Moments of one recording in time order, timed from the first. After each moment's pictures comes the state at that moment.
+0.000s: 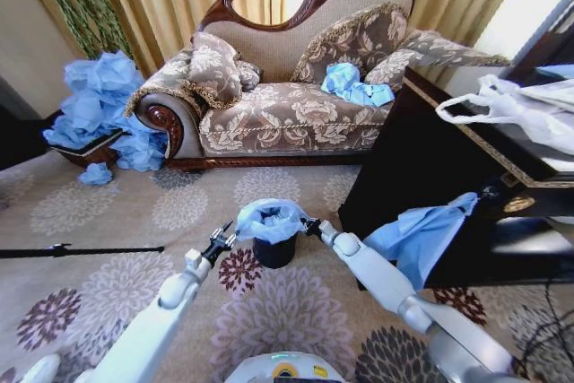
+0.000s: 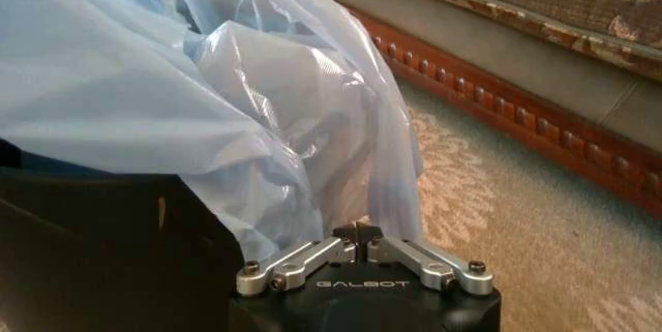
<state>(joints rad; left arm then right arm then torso) 1.26 -1.03 -0.39 -1.63 -0.36 -0.19 0.25 -0.50 1.23 -0.27 0.91 0.21 0.07 -0.25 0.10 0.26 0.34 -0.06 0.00</state>
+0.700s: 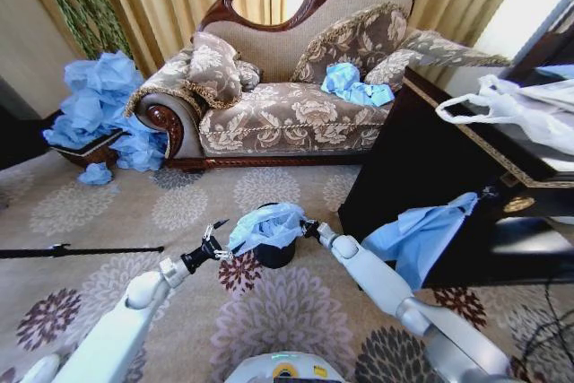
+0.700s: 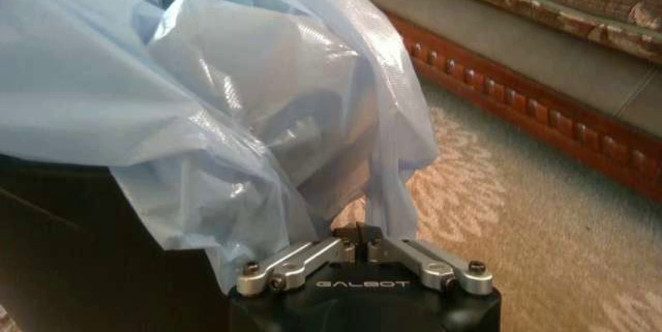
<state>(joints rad) 1.25 -0.95 -0.53 -1.58 -0.46 -0.42 0.82 -0.50 1.25 -0.28 0.89 0.20 0.06 -0.25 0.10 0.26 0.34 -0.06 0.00</state>
